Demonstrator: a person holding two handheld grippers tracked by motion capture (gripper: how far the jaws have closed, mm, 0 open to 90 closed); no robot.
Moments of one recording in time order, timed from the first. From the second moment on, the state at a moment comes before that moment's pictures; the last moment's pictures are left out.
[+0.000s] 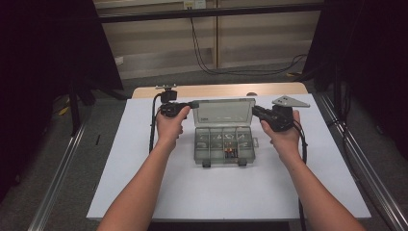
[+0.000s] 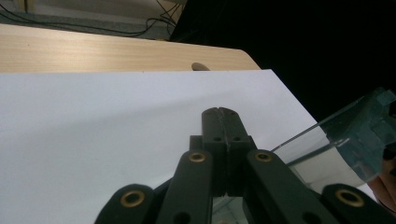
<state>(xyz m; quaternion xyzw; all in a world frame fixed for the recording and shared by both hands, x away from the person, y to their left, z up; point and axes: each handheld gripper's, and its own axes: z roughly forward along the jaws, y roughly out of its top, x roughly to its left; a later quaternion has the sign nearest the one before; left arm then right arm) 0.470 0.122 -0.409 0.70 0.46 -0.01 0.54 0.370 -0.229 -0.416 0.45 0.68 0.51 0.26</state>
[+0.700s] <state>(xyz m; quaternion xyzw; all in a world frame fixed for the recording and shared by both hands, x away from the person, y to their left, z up) 0.446 0.124 -0.410 0.72 0.43 0.00 0.54 0.352 -0.248 -0.415 0.47 0.67 0.51 0.25</state>
